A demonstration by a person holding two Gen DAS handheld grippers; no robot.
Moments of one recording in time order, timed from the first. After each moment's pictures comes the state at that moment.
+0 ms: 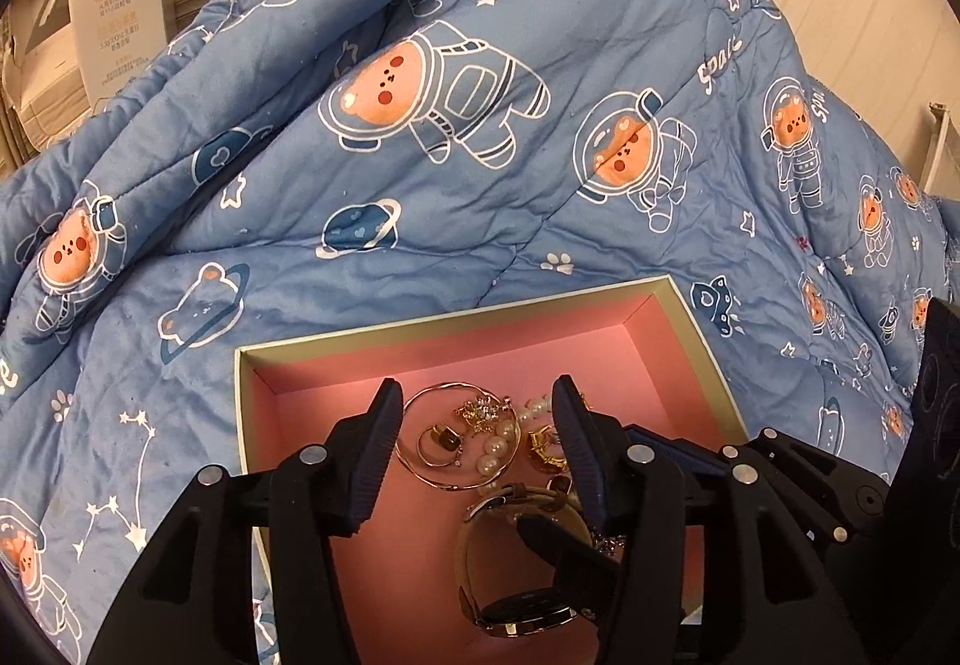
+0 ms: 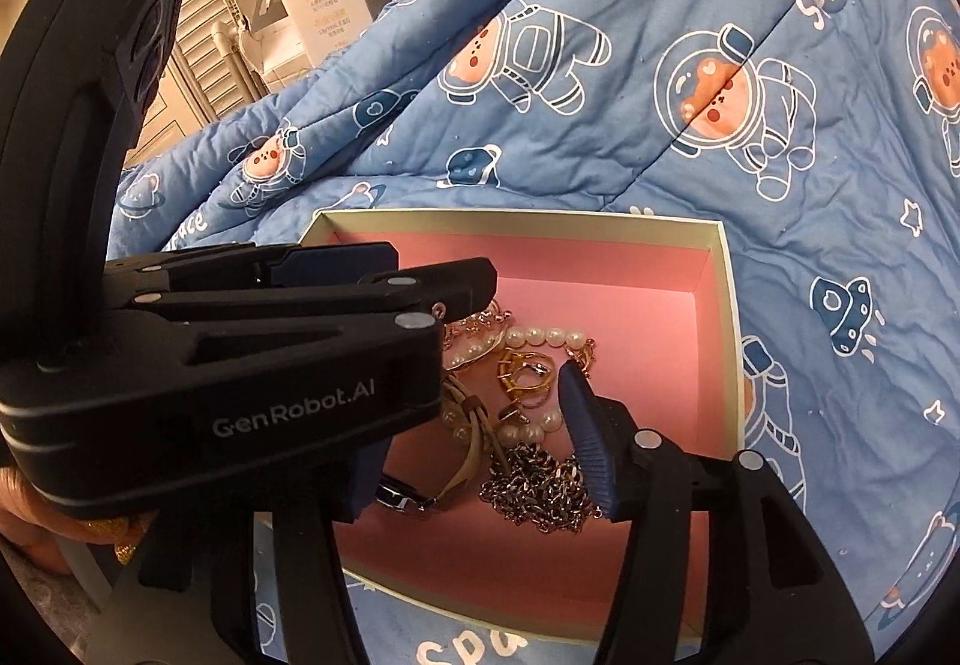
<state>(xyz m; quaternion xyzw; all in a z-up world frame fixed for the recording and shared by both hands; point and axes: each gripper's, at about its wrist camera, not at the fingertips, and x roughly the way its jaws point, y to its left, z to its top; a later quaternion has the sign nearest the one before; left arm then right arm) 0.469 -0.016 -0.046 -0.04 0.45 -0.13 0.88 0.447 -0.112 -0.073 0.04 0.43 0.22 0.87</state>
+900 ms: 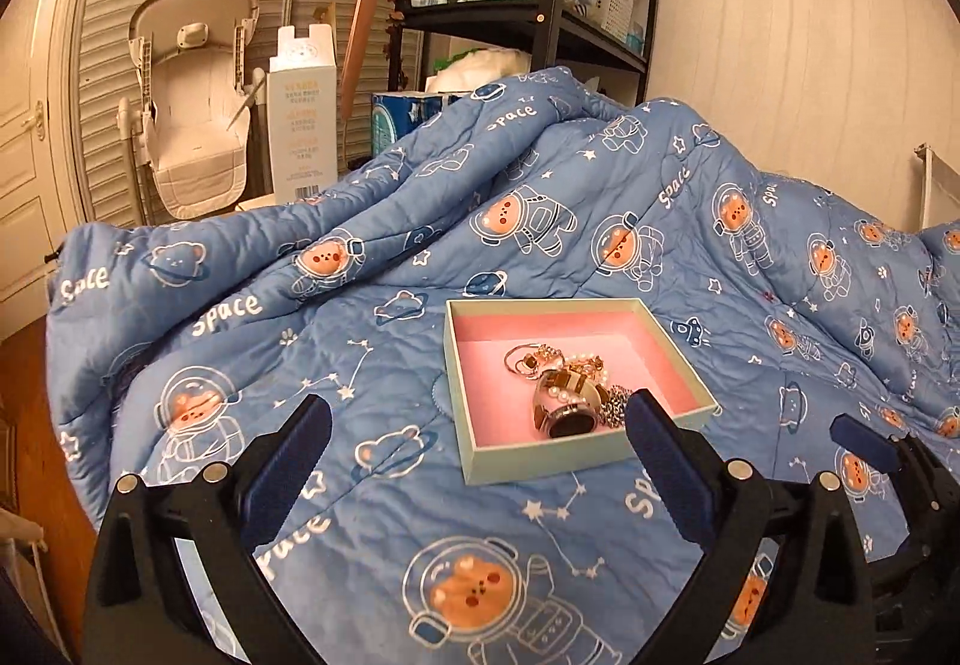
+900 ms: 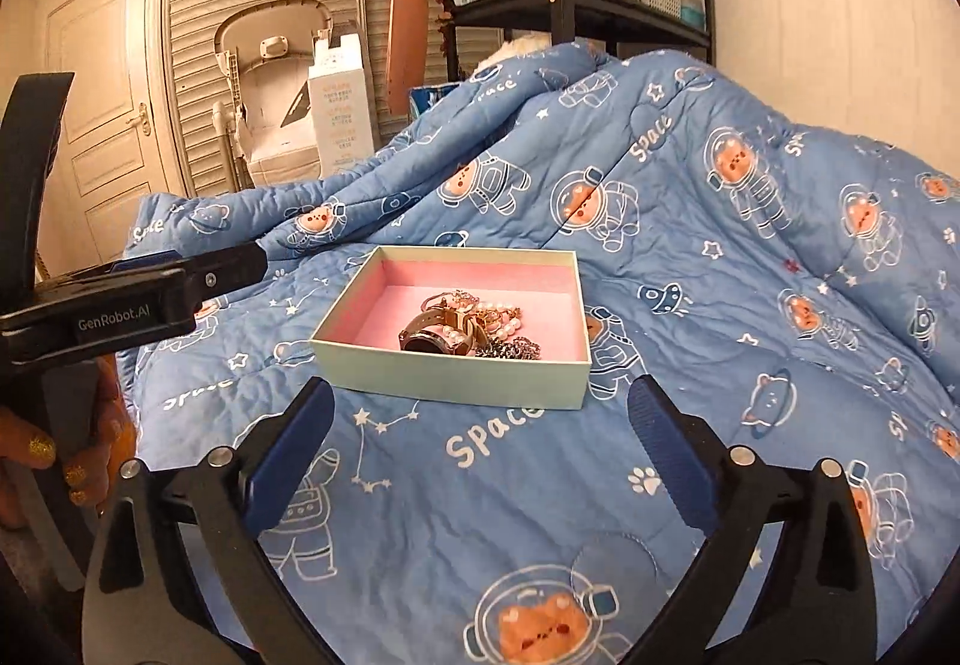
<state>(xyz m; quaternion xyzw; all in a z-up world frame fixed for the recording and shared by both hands) 0.255 0.037 0.022 -0.03 0.27 -0.03 0.96 0.236 -0.141 -0.011 0.00 0.26 0.12 0.96</state>
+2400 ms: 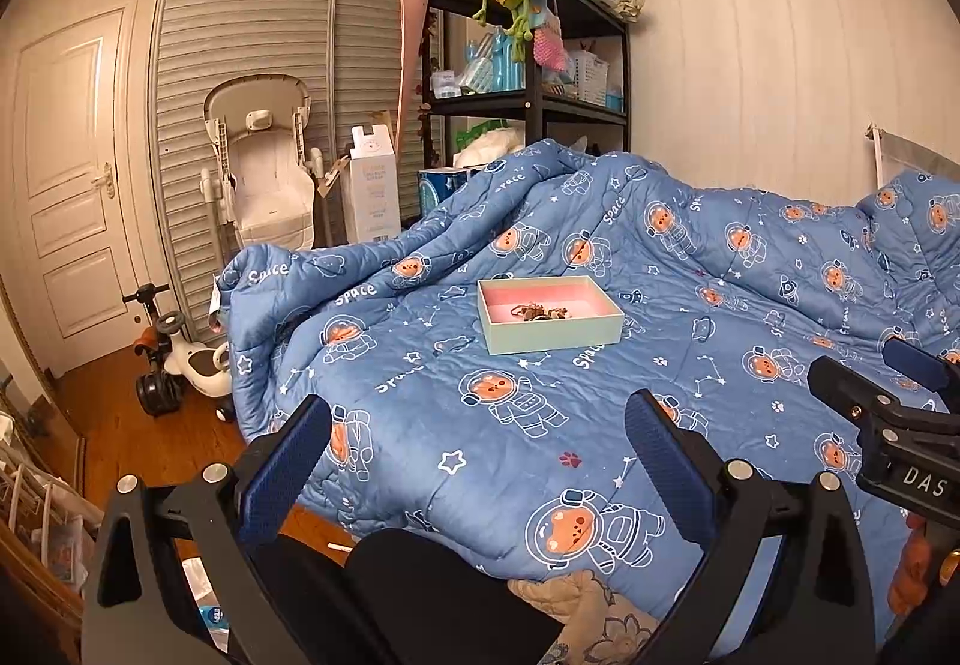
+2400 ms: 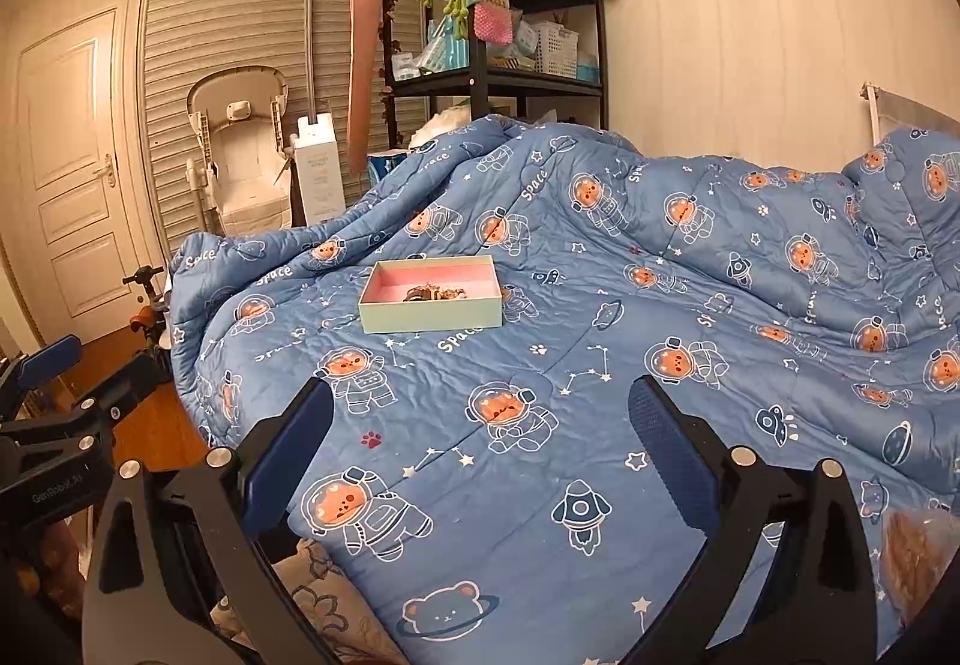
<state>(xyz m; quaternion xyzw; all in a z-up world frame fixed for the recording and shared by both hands) -0.034 0.033 0.063 0.01 0.20 0.00 0.98 -0.027 -0.159 0.061 0.03 0.21 0.02 0.98</state>
